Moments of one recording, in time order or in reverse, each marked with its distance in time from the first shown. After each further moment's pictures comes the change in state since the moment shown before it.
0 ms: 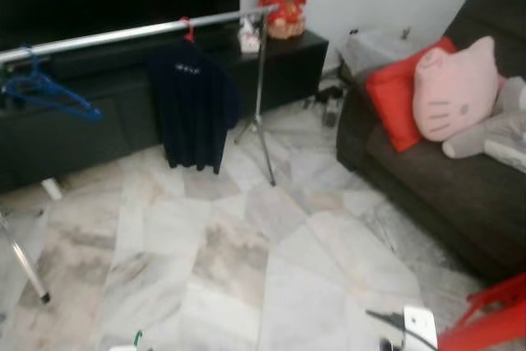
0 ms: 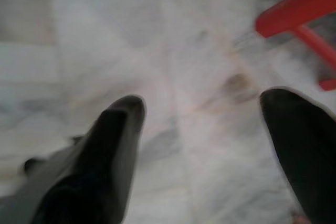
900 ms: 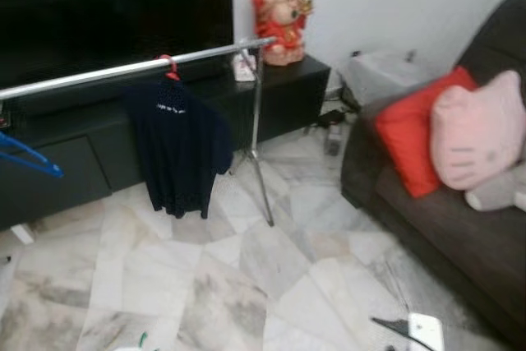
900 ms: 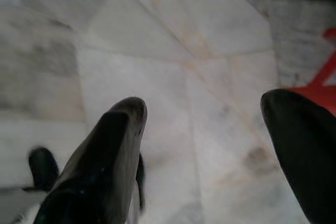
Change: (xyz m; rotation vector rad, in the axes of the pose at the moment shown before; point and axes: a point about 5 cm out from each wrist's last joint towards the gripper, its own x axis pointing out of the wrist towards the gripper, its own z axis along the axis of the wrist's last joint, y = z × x) left arm -0.003 0.008 -0.011 -0.002 0.038 0.017; right arm 0.001 0.013 0.013 0.007 -0.041 0.028
